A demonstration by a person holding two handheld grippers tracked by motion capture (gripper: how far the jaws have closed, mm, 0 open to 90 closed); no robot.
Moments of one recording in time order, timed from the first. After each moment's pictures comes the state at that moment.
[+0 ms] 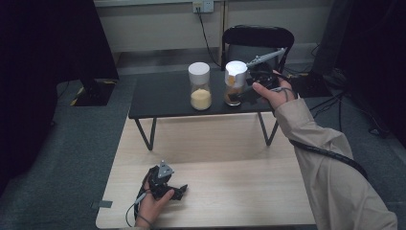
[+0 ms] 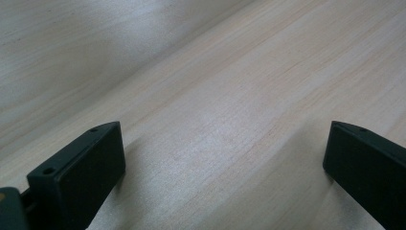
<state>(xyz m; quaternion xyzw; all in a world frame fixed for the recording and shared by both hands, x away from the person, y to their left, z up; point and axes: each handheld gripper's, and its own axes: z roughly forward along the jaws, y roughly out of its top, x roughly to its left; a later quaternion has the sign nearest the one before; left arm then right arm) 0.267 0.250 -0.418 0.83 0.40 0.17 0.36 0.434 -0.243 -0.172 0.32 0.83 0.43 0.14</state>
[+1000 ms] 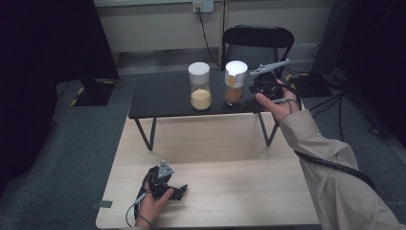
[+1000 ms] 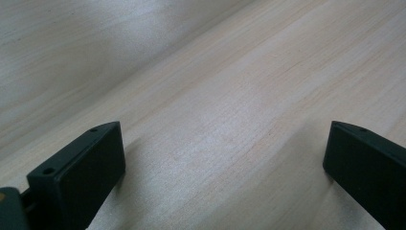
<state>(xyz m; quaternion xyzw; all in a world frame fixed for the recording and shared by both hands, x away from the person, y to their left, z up) 0.267 0.250 -0.418 0.83 0.40 0.17 0.36 0.408 -0.250 -0.187 0.32 0.83 0.43 0.15</state>
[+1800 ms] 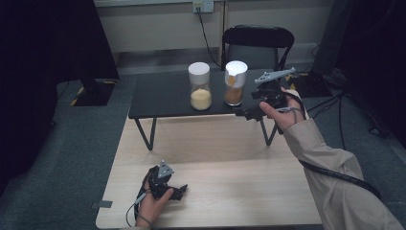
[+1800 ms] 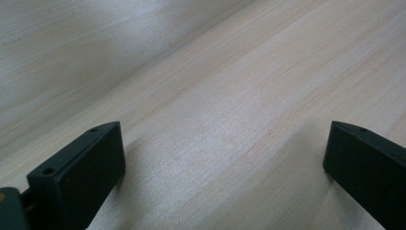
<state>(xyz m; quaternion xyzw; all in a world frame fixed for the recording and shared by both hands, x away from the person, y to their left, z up) 0.267 0.250 -0.418 0.83 0.40 0.17 0.36 0.391 -0.260 -0.200 0.32 0.82 0.45 0.15</state>
